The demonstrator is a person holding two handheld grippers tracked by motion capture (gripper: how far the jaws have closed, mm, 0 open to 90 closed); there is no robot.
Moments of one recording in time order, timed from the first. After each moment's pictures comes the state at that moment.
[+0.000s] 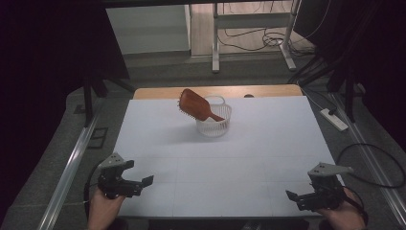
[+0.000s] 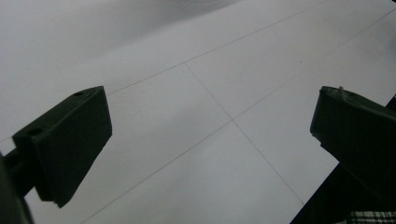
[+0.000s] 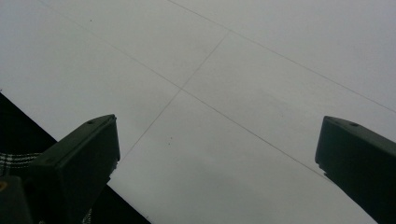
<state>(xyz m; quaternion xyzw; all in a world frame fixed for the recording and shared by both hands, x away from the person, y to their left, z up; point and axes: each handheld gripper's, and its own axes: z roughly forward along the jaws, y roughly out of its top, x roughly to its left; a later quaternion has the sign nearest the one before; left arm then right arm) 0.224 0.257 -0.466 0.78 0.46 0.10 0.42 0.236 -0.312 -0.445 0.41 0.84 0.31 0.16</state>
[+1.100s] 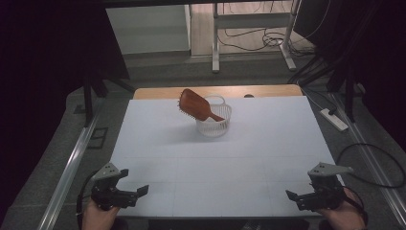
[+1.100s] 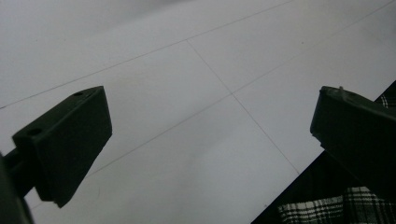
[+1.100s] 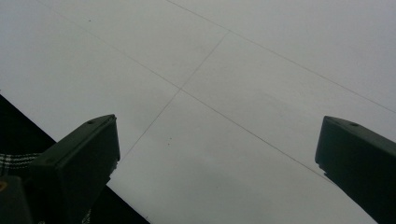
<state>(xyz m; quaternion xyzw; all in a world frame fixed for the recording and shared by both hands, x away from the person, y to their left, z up) 0.197 0.264 -0.470 0.78 0.47 0.10 0.40 0.235 -0.312 -0.445 0.41 0.84 0.30 0.16</state>
